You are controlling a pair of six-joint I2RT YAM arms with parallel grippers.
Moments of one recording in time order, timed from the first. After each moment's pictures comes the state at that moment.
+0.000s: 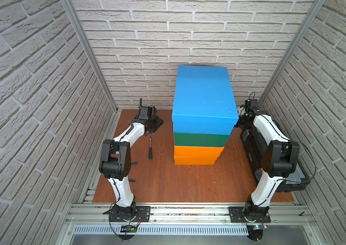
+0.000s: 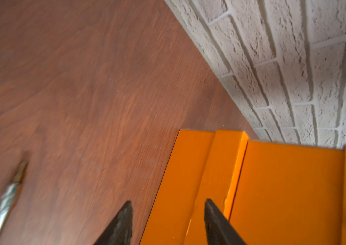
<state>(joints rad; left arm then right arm) -0.20 1.89 1.44 -0.33 0.26 -0.89 -0.11 1.94 1.71 -0.81 -0.39 0.47</state>
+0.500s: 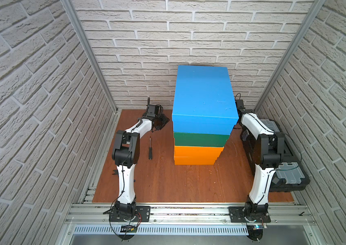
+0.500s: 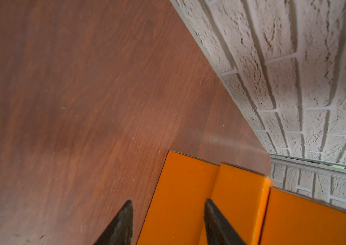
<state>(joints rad) -0.24 2.14 1.64 -0.29 0.30 -0.94 -0.02 2.09 1.79 -0.75 -0.34 0.49</state>
